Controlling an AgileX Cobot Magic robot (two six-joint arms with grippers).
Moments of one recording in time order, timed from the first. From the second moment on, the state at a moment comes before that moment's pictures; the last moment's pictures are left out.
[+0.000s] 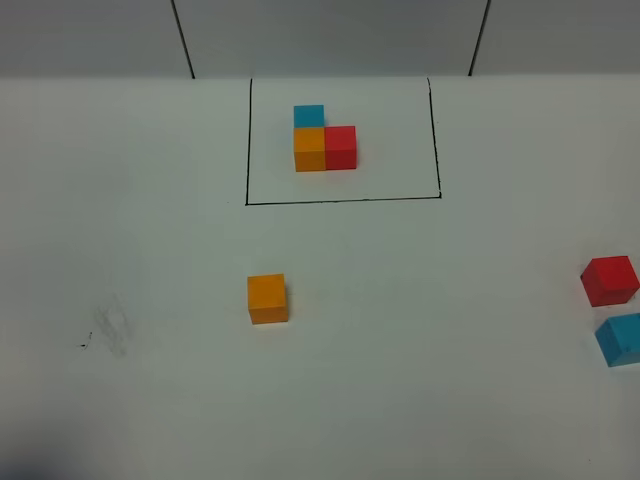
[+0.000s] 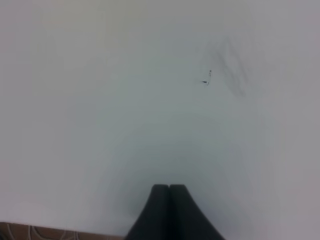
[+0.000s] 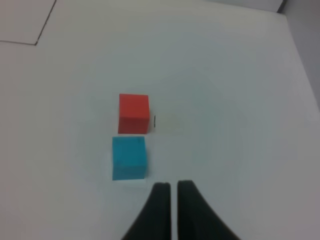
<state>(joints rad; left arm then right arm) 0.24 0.26 -0.53 -0.08 1.10 0.11 0.03 0.00 -0.50 -0.08 1.06 -0.10</state>
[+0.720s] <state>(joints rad) 0.24 0.15 -0.51 -0.10 1.09 0.14 0.03 0.00 -0.50 -0.08 1.06 -0.10</state>
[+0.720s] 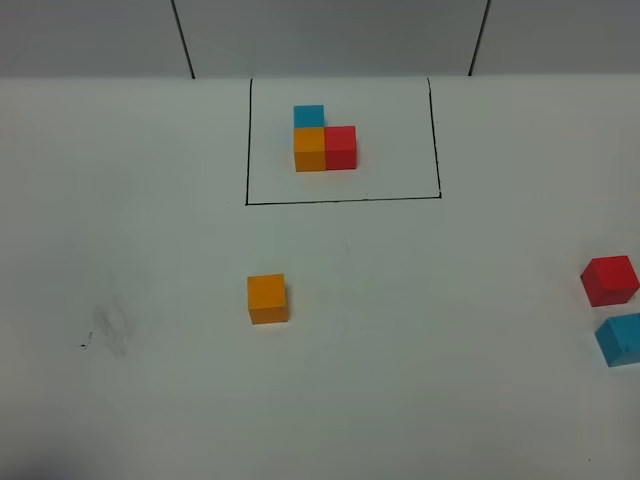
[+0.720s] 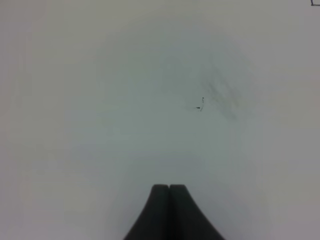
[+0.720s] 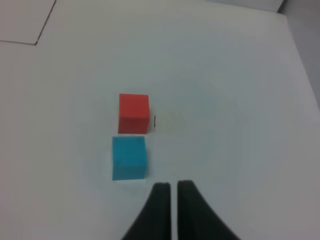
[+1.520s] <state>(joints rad) 0.08 -0.01 -0.51 -0.10 1.09 0.14 0.03 0.00 -0.50 -0.08 1.06 -0.10</state>
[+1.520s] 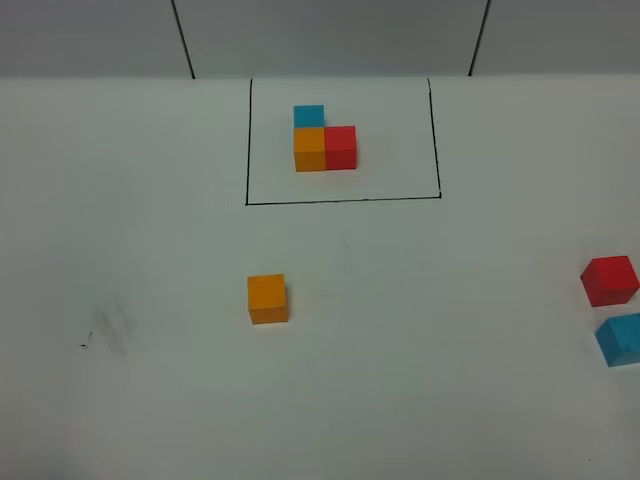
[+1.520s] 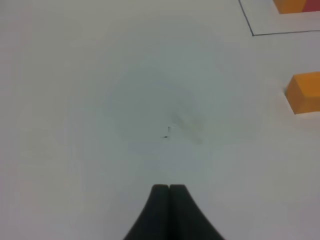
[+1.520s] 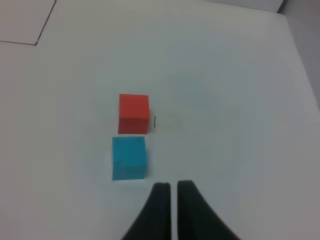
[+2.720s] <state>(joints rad) 0.07 -0.01 -0.51 -0.10 1.09 0.14 0.03 0.00 -0.50 -0.08 1.06 -0.10</state>
